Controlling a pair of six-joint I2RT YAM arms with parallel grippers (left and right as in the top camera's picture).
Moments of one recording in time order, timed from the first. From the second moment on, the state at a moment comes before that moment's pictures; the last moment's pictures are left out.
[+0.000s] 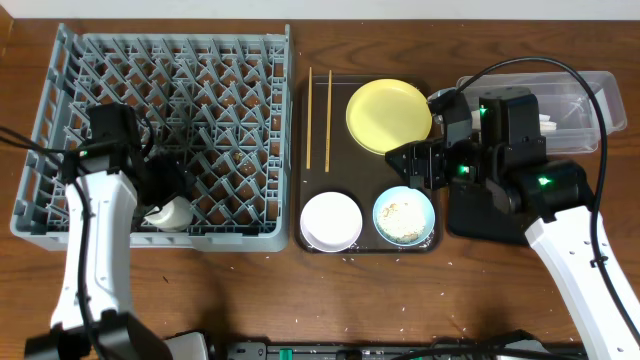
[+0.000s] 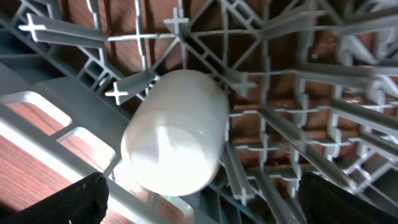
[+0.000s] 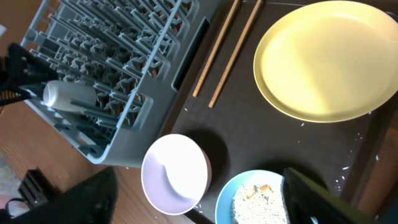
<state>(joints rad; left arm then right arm) 0.25 1.45 1.16 -1.07 -0.04 -0.47 0.27 1.29 1.18 -0.73 -0.48 0.16</state>
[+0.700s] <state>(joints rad) 0.02 1.13 1.16 -1.07 0.44 -0.17 0.58 1.85 1.18 -0.80 0.00 0.65</state>
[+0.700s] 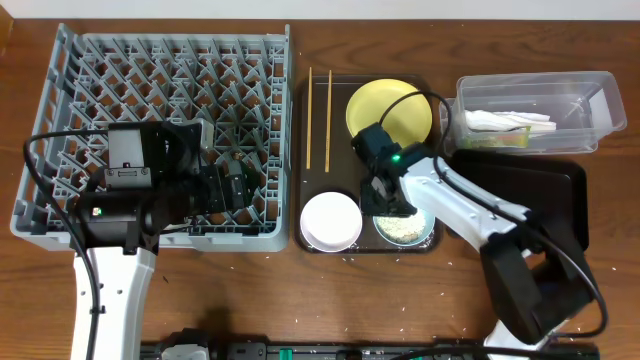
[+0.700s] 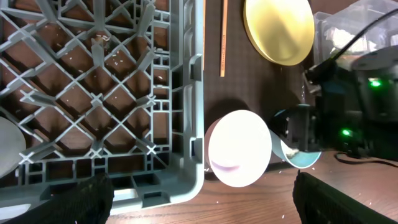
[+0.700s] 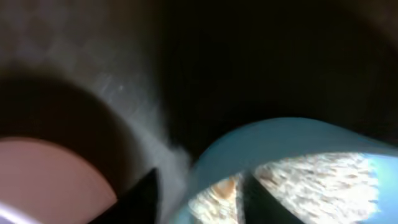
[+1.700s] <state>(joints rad) 0.02 1.13 1.16 -1.08 0.44 -0.15 0.39 1.63 1.18 -0.79 -0.23 0.50</state>
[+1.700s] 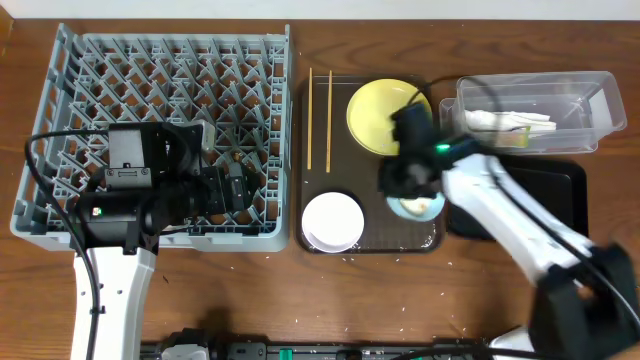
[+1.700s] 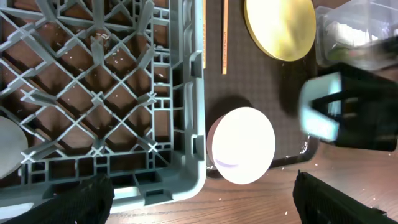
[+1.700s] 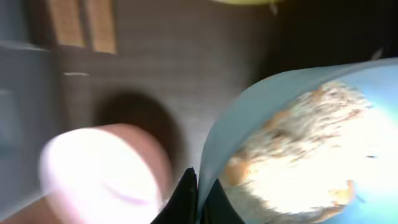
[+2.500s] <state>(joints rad) 0.02 1.13 1.16 -1.08 0.44 -0.14 -0.68 1.47 0.72 -0.26 -1.41 0.06</state>
